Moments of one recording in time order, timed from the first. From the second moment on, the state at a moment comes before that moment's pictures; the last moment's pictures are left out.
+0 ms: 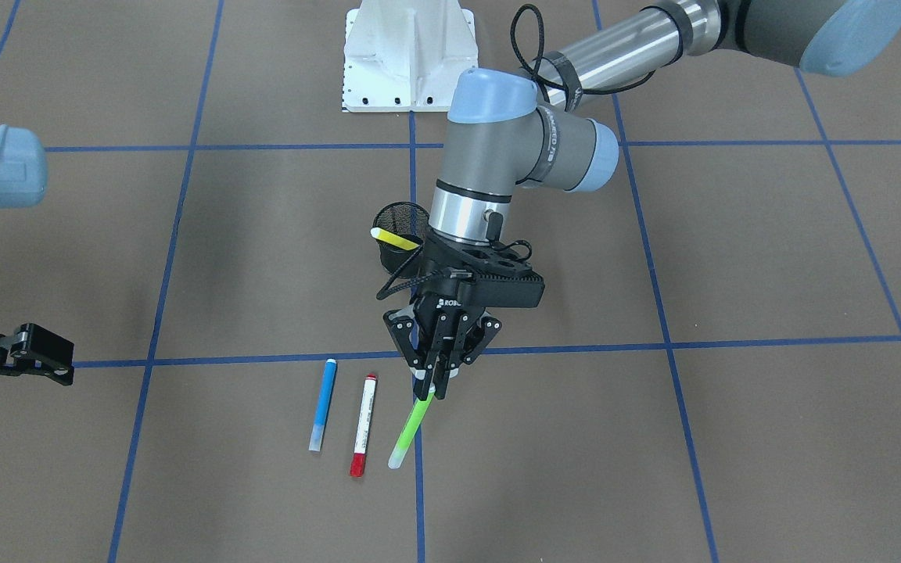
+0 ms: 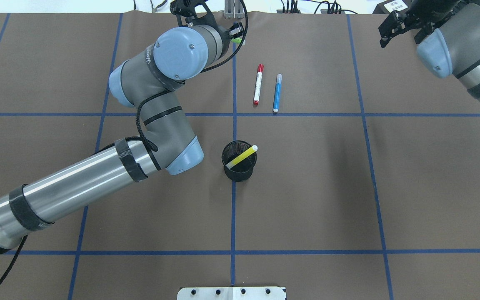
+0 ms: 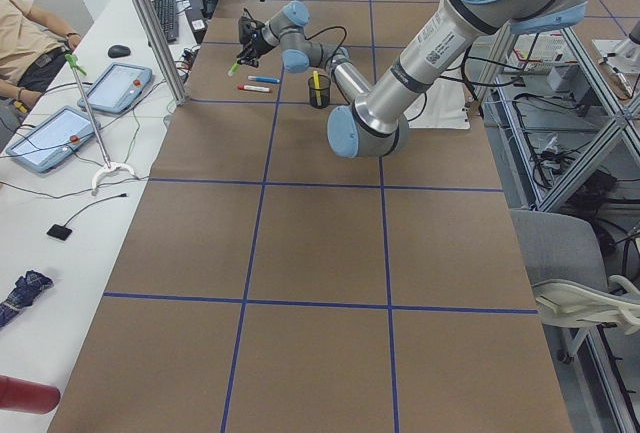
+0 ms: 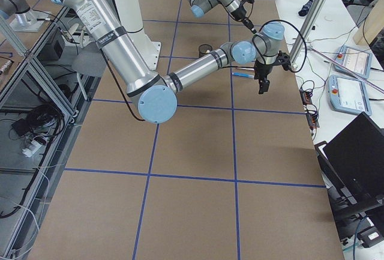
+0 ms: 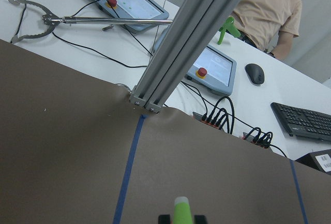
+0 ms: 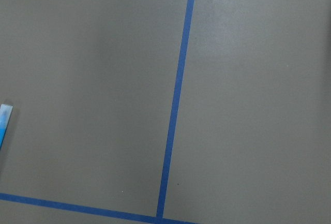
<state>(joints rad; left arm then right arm) -0.66 -2.52 -1.25 -2.19 -1.35 -1.47 1.17 -0.98 1.48 -1.61 2.24 0.46</state>
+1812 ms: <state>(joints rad) -0.59 -2.58 -0.95 -2.44 -1.31 -1.41 1.13 -0.97 1.47 -1.61 2.20 0.46</state>
